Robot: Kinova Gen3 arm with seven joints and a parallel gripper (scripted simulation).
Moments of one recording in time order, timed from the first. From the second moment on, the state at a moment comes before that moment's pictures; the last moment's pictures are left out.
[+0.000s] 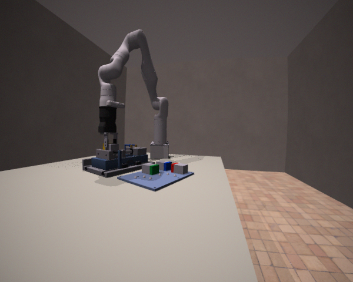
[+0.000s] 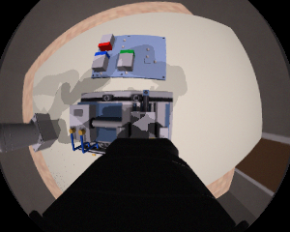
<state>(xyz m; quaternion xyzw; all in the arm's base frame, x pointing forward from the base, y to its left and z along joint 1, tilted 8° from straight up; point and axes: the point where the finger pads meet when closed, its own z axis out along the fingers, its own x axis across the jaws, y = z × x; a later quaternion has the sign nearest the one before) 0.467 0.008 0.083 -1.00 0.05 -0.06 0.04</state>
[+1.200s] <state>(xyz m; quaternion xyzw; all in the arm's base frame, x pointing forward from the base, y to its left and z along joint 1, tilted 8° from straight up) 0.470 0.008 0.078 -1.00 0.05 -0.06 0.04</state>
